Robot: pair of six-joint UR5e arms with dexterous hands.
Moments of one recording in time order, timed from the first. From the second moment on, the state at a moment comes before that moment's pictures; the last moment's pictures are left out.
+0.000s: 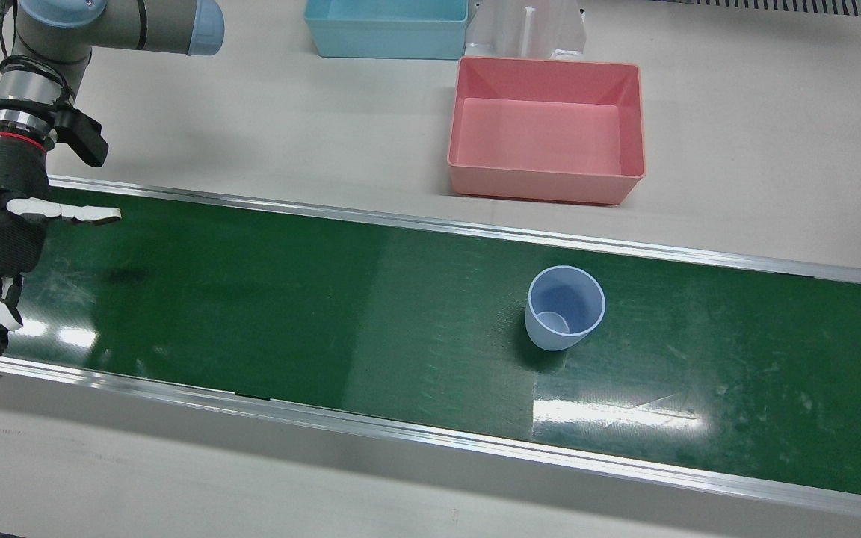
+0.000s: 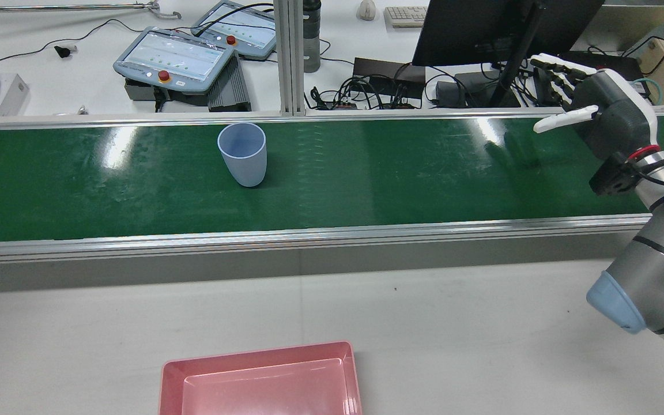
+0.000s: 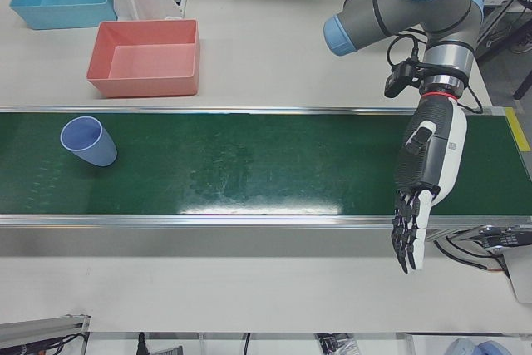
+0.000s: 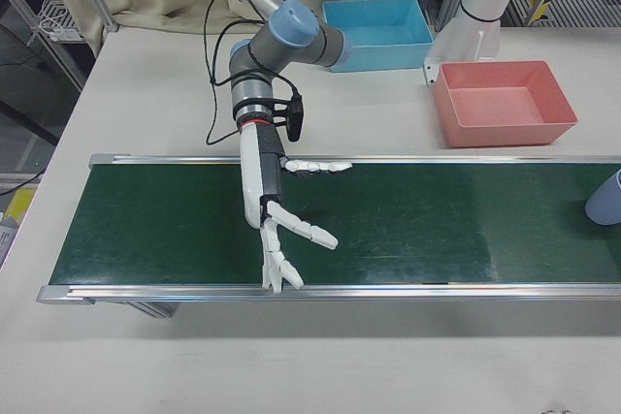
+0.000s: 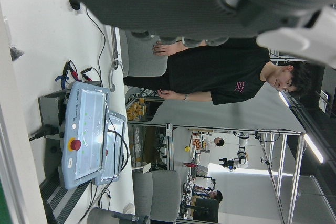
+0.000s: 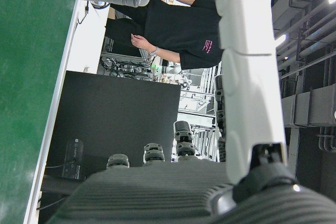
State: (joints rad) left arm -1.45 -1.85 -1.63 0.28 1.81 -0.01; right arm 1.00 -1.41 1.87 -3.49 -1.11 -0.18
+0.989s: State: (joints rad) left arm -1.45 -1.85 -1.63 0.28 1.81 -0.01; right arm 1.00 -1.41 1.87 -3.49 -1.11 -0.18
